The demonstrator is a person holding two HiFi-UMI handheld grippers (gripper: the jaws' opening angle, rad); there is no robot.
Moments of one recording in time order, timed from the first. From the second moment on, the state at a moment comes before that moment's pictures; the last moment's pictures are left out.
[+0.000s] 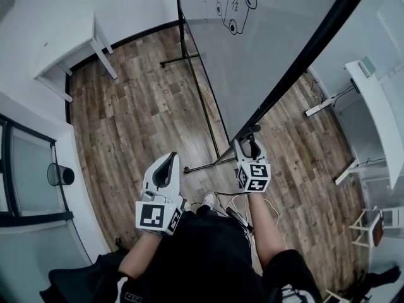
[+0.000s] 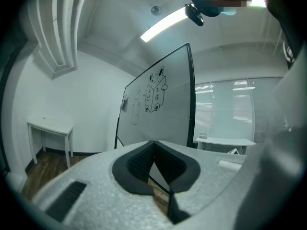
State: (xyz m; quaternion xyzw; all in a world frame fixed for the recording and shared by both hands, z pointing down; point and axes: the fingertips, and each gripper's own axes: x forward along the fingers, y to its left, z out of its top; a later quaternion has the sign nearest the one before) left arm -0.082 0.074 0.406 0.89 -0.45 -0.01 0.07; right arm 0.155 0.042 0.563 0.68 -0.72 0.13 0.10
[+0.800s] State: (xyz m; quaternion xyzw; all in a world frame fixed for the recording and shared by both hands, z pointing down) left arm -0.096 0.074 0.408 0.89 -0.45 -0.02 0.08; right arm 0.134 0.101 0.498 0.70 -0.70 0.11 0.05
